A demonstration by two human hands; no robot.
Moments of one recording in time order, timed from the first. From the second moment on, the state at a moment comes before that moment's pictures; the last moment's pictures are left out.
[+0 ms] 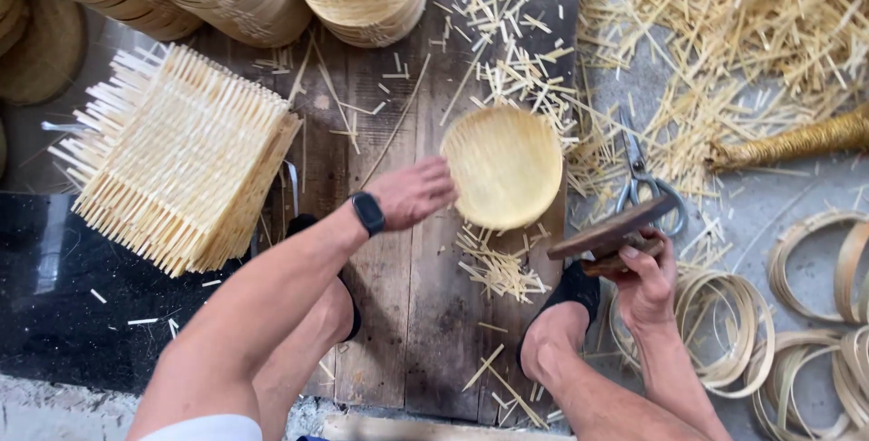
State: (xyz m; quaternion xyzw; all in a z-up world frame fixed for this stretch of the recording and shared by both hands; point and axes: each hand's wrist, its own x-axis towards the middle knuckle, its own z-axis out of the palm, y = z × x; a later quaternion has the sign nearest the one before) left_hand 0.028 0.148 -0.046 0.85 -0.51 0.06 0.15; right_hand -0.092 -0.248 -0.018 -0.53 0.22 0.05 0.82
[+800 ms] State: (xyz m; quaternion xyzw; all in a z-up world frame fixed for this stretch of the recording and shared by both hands) left_hand 0.206 0.220 -0.051 0.97 -0.08 0.15 0.14; right_hand -0.098 -0.277 -0.035 -0.54 0.27 0.03 0.80
